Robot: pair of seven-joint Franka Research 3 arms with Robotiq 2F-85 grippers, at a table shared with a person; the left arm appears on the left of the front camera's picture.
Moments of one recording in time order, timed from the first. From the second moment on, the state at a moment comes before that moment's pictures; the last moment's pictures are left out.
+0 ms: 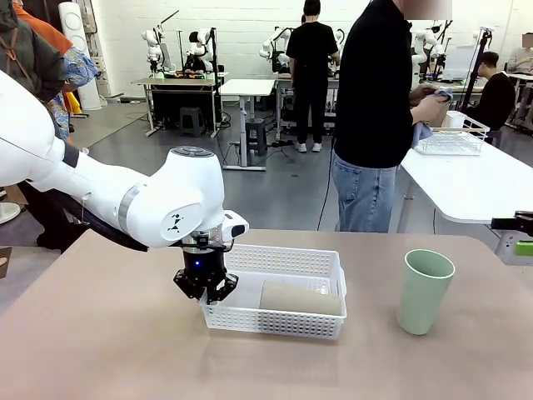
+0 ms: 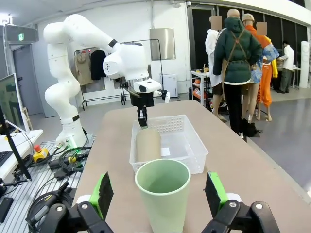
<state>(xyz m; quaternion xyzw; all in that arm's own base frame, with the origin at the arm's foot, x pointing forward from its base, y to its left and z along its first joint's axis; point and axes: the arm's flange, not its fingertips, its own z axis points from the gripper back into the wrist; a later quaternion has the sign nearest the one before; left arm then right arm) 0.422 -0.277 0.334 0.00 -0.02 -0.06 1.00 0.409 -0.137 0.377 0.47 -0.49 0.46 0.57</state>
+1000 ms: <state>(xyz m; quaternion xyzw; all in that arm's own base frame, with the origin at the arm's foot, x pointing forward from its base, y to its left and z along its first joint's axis) 0.422 -0.277 0.334 0.00 -0.02 -0.06 1.00 0.461 -0.107 0.305 0.47 -0.42 0.46 0.63</state>
